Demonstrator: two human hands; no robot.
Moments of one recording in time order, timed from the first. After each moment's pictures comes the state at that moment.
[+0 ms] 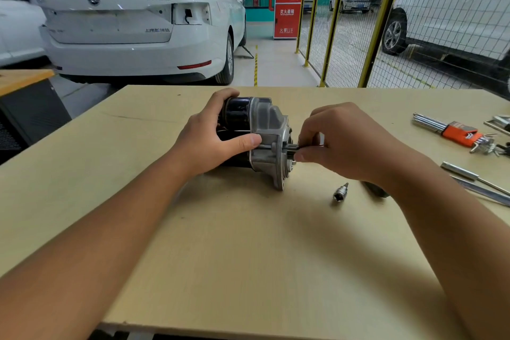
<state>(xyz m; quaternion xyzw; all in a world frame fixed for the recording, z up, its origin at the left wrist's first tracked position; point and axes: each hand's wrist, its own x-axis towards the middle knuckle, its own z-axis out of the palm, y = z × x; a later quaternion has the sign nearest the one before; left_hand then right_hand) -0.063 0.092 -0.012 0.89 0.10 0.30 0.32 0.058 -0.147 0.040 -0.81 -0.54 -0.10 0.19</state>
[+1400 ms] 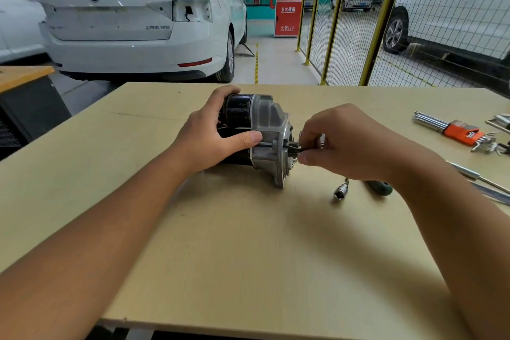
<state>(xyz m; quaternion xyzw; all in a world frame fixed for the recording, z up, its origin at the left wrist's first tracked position) -0.060 0.096 -0.014 0.89 0.09 0.31 0.32 0.060 -0.151 0.040 -0.82 -0.54 -0.06 0.18</state>
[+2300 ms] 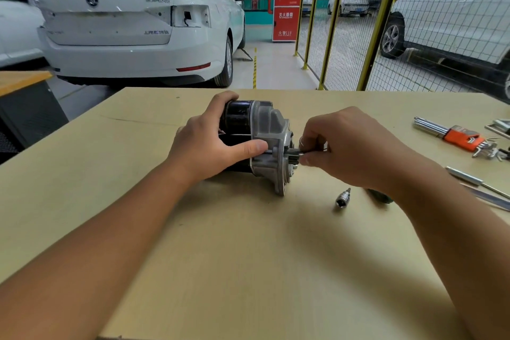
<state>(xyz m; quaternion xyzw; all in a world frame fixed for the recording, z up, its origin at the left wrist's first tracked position) -0.065 0.080 -0.006 0.90 0.15 0.30 0.27 0.058 -0.146 0.039 -0.83 -0.51 -0.12 0.16</state>
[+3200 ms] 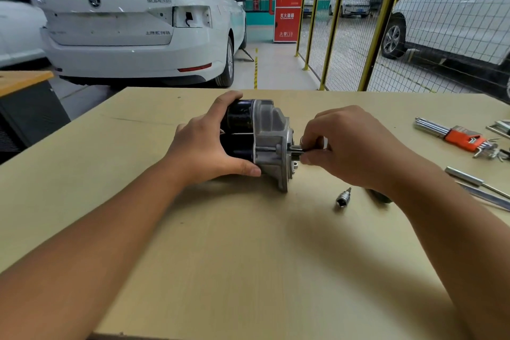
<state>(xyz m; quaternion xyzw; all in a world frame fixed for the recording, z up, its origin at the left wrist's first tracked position) -0.075 0.076 0.005 0.93 0.16 0.23 0.25 0.051 -0.148 0.043 -0.82 -0.53 -0.12 0.16</state>
